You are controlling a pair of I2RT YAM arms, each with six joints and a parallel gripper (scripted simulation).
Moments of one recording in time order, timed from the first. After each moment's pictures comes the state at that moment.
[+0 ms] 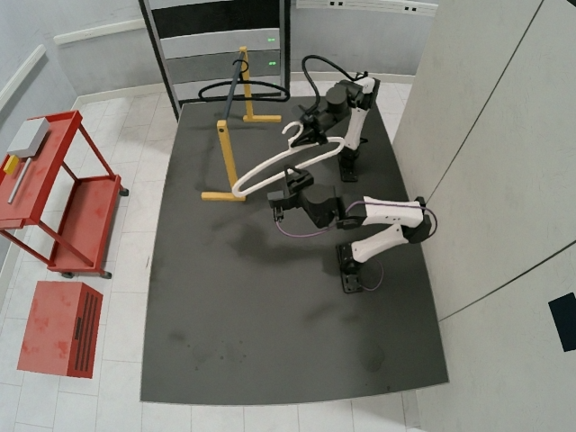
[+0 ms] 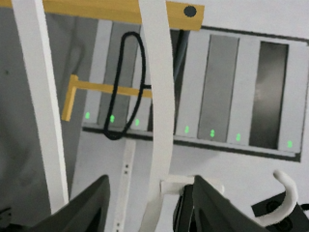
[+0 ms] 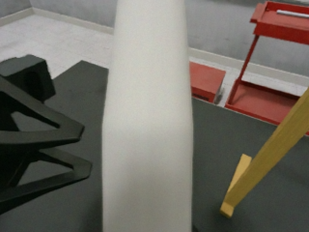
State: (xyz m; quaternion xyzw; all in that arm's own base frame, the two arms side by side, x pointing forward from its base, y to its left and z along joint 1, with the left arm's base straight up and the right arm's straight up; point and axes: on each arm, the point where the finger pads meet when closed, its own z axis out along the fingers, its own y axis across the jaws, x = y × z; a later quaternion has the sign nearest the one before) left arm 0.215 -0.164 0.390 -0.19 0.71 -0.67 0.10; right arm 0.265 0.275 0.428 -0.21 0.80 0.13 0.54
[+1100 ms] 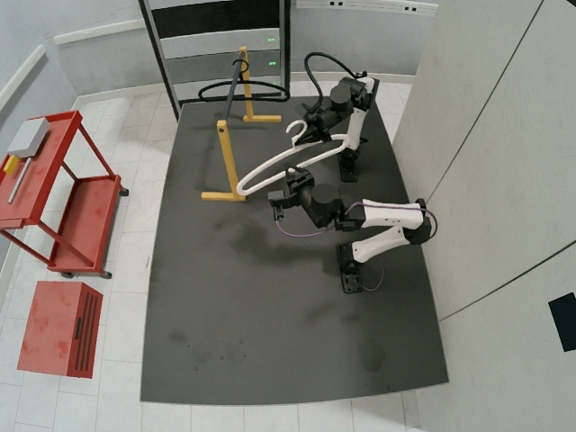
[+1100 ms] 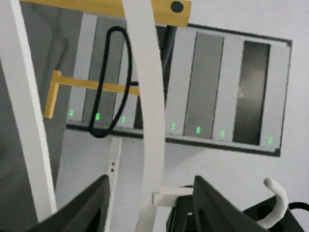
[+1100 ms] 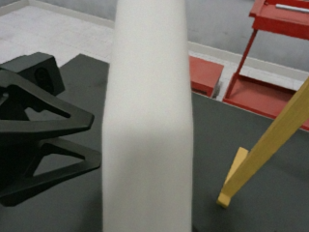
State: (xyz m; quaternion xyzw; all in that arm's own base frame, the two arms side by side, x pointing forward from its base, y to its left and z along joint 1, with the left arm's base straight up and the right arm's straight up) left arm 0.214 -0.167 0.396 -0.19 0.68 -0.70 0.10; right arm 0.255 0.274 0.435 -0.21 0.81 0.12 0.53
